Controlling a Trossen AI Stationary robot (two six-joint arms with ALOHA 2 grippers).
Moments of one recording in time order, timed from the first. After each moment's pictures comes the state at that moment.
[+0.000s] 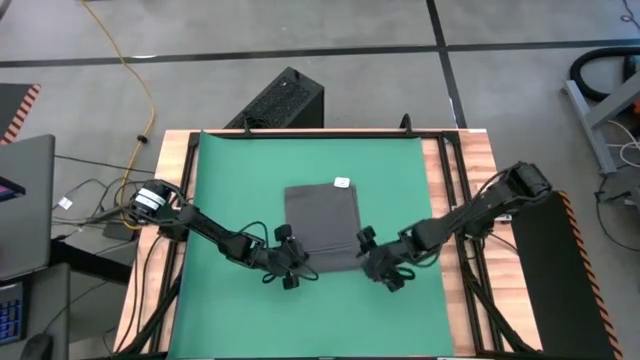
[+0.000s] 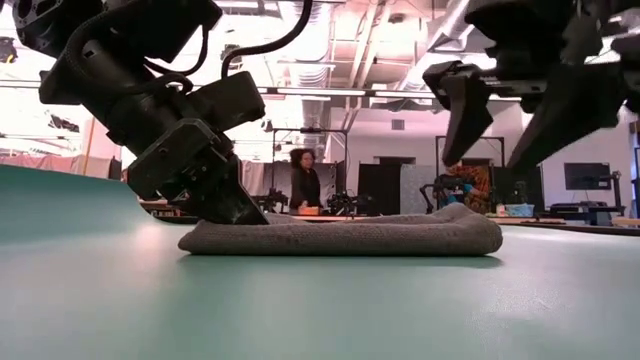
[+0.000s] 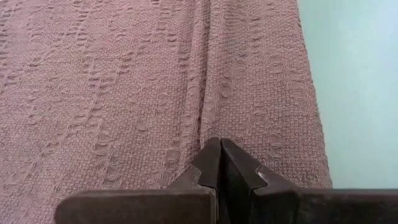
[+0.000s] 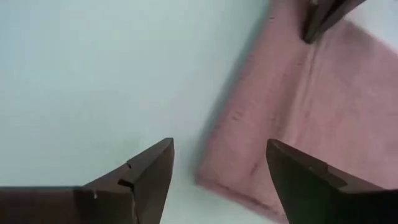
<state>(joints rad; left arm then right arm) -0.36 1.80 0.72 0.32 -0.43 -0.34 0.41 1.48 0.85 -0.30 0.16 -0.28</state>
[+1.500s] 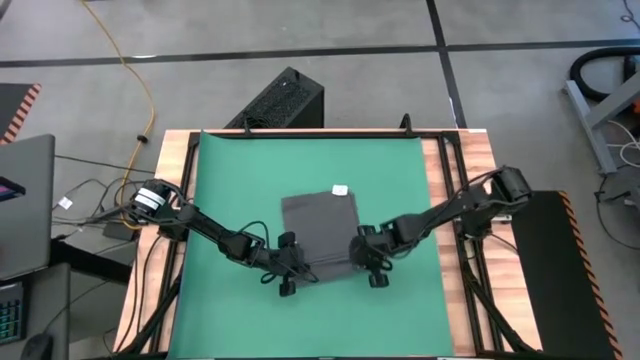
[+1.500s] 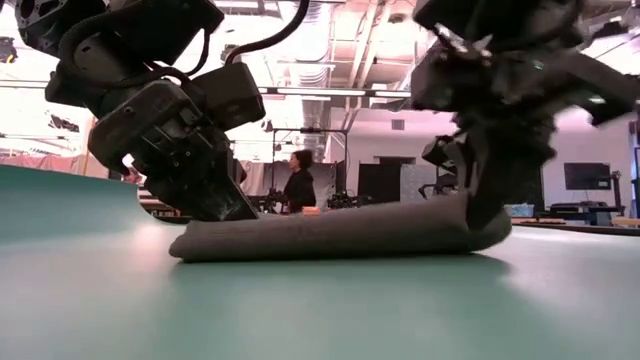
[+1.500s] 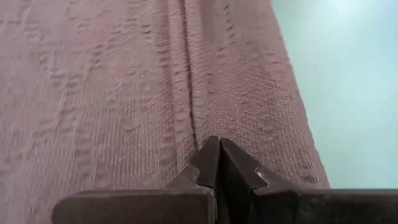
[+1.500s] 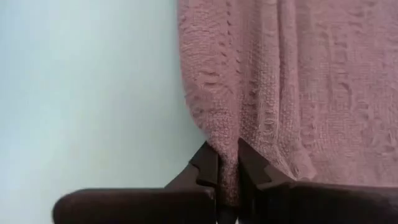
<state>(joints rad) -0.36 1.80 0.72 0.29 -0.21 -0.40 0.27 1.64 0.91 -0.38 -0.04 0.16</state>
